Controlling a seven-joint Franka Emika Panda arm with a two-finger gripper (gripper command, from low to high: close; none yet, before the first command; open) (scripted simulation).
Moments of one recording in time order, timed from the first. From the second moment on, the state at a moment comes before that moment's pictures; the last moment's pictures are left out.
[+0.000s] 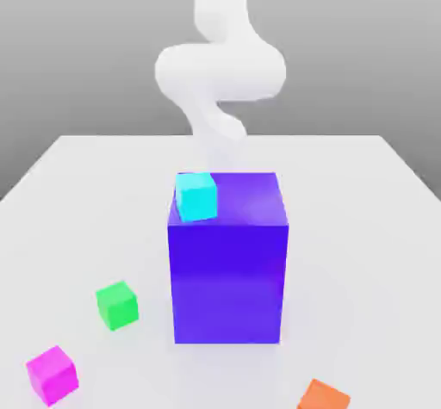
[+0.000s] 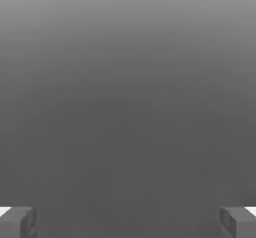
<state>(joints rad) -0.05 -0.73 0.02 -2.30 0.01 2.32 0.90</state>
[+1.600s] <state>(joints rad) -0.46 0.49 -0.01 -2.31 0.01 2.81 2.64</state>
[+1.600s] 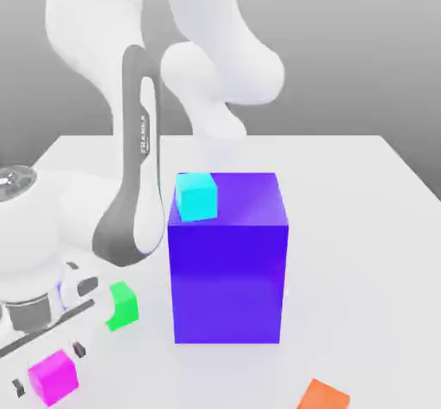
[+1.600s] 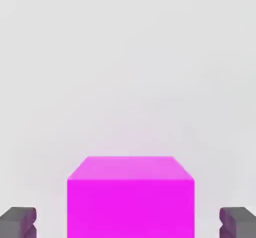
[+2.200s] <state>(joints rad) -0.50 0.04 0.04 -2.62 0.13 2.67 2.38</state>
